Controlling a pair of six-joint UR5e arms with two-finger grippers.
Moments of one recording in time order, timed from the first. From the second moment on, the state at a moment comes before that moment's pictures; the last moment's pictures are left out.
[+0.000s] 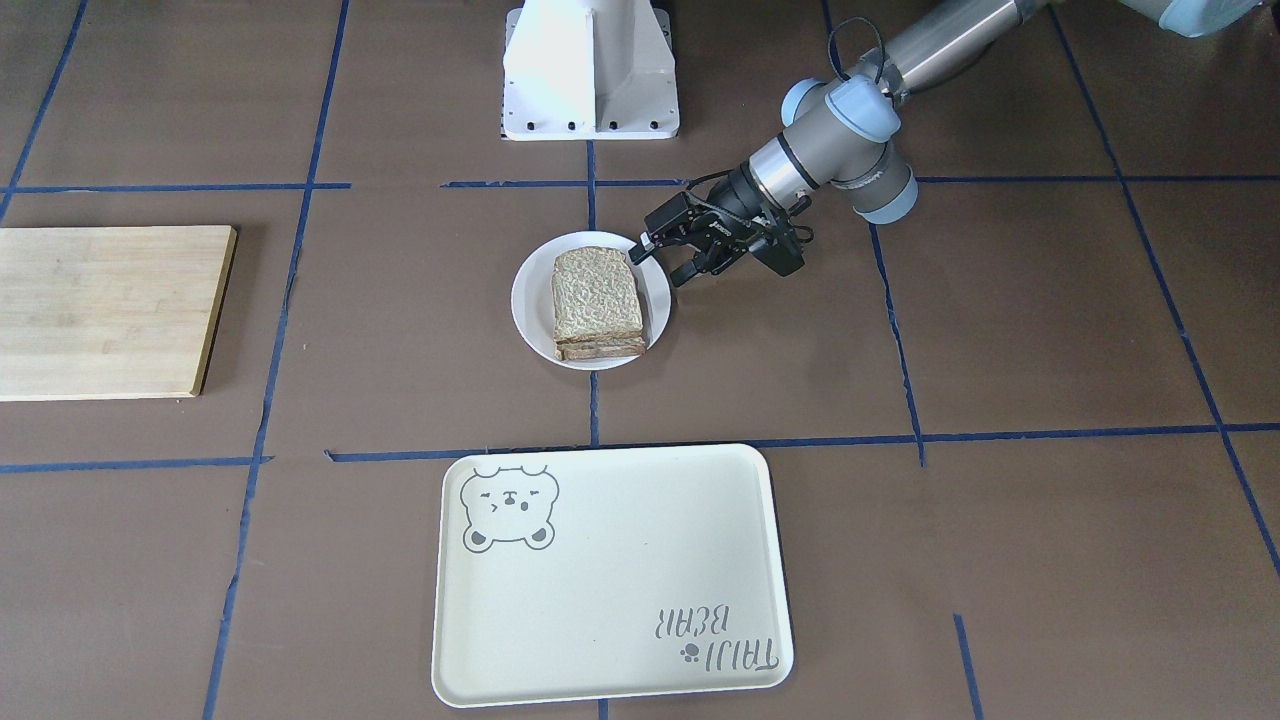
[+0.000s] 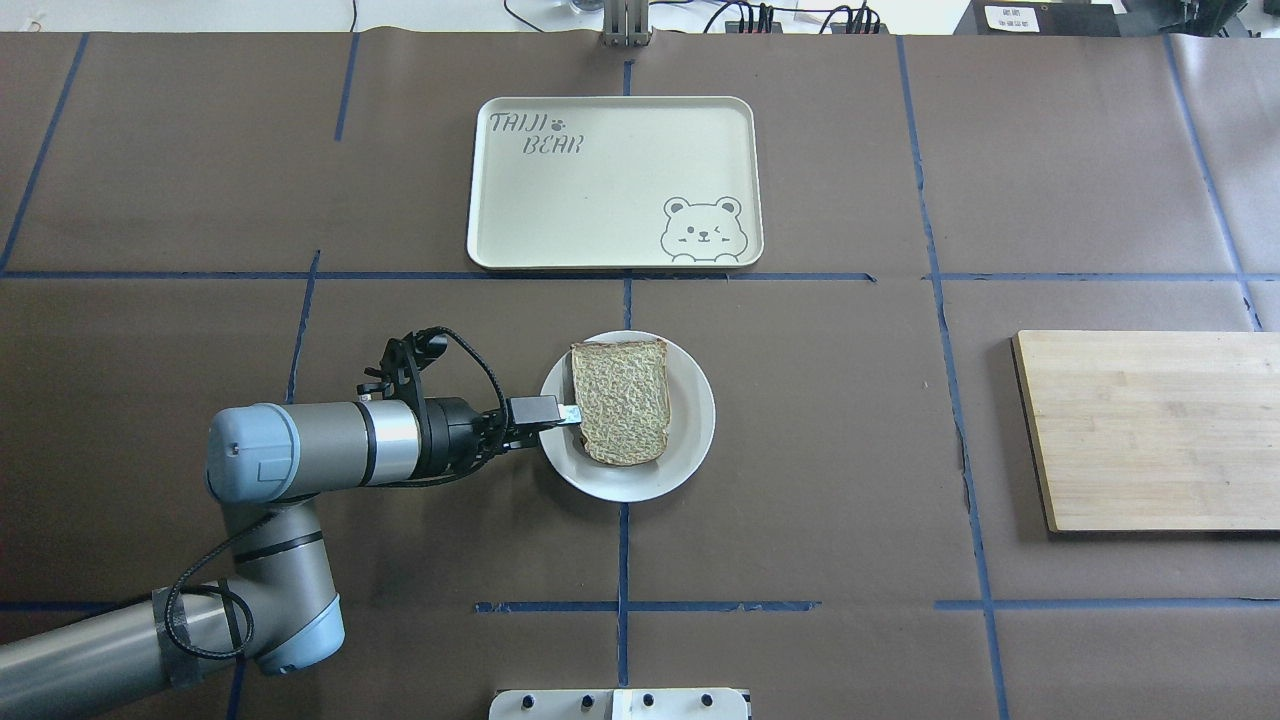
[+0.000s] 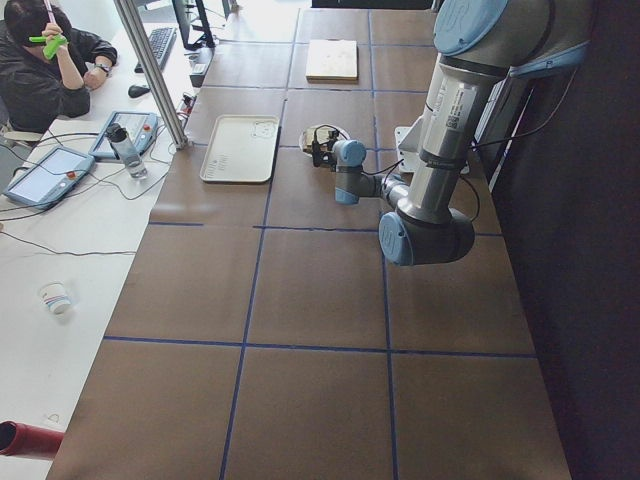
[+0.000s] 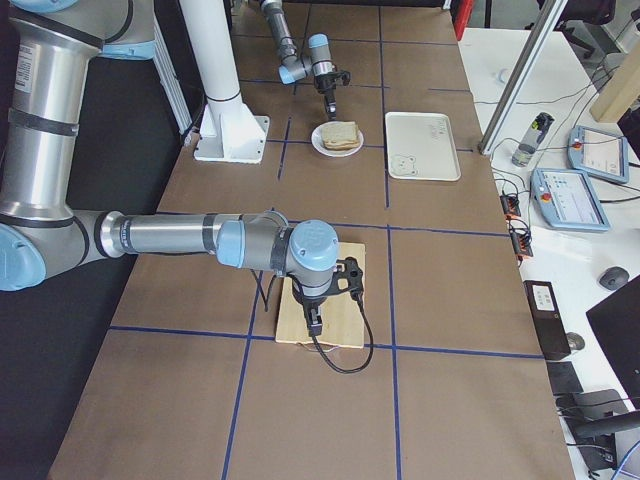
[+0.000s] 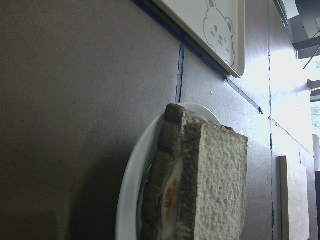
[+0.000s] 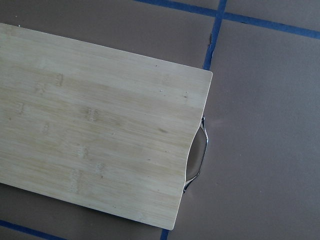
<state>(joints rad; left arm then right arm) -0.40 -1.99 -1.43 -2.95 -1.70 -1.69 1.58 -1.83 1.89 -1.72 2.40 -0.30</state>
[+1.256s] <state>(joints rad) -0.40 -2.01 -1.40 -2.97 -1.70 -1.71 1.58 -1.83 1.89 -1.72 2.40 -0.30</state>
